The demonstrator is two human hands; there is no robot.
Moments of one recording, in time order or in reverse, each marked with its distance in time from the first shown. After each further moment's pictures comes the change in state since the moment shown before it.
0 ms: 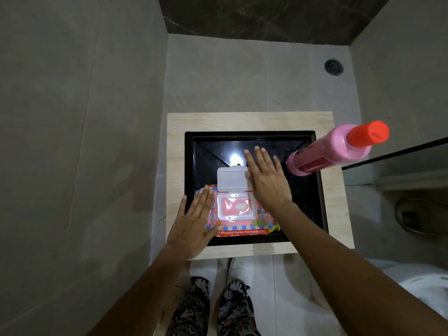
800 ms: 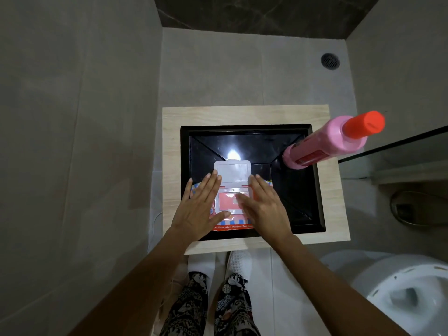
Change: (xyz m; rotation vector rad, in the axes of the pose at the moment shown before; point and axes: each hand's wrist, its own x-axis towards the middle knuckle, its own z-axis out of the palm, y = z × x) left_hand 0.026 0.013 -0.013 0.144 0.004 0.057; right_hand -0.072 -0.007 0.025 0.179 0.083 -0.107
